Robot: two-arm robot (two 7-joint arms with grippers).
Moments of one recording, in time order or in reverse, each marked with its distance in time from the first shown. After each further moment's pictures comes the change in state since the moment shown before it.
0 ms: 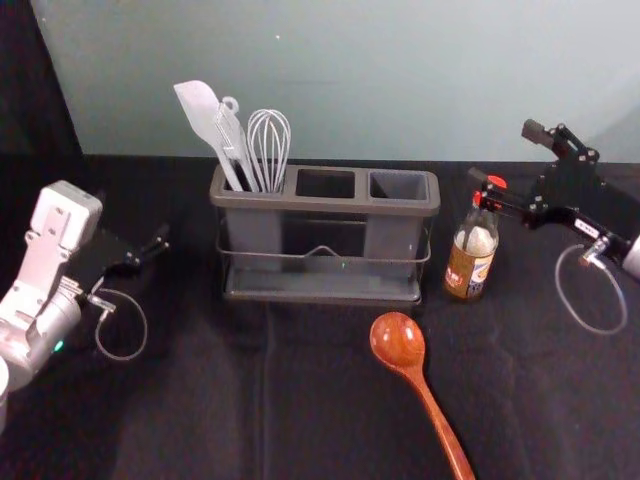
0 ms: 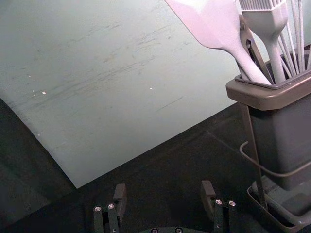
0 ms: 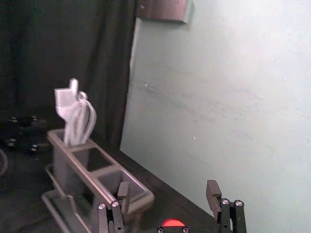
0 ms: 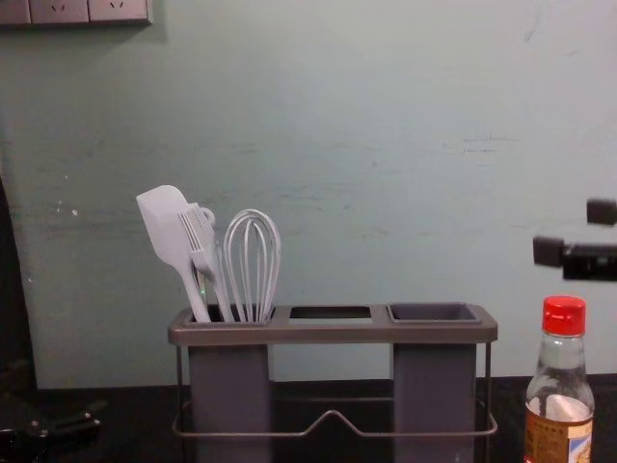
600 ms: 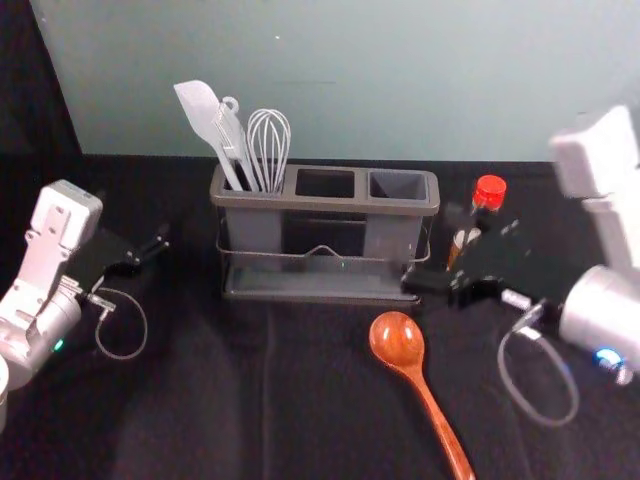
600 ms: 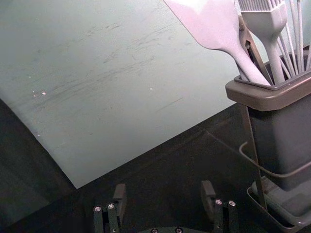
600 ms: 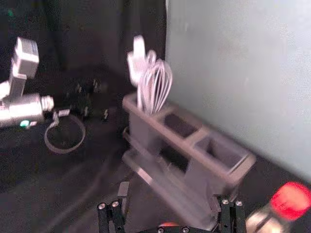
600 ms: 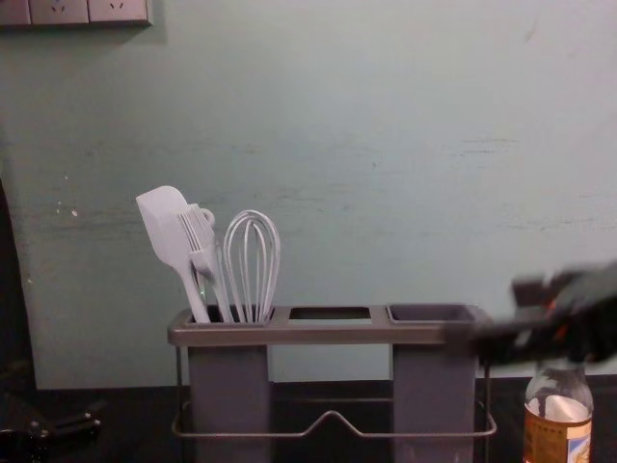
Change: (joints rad) left arm 0.000 0.000 0.000 0.000 0.000 0.000 0.000; right arm -0.136 0.022 -0.062 -0.421 0.020 0.537 -0.165
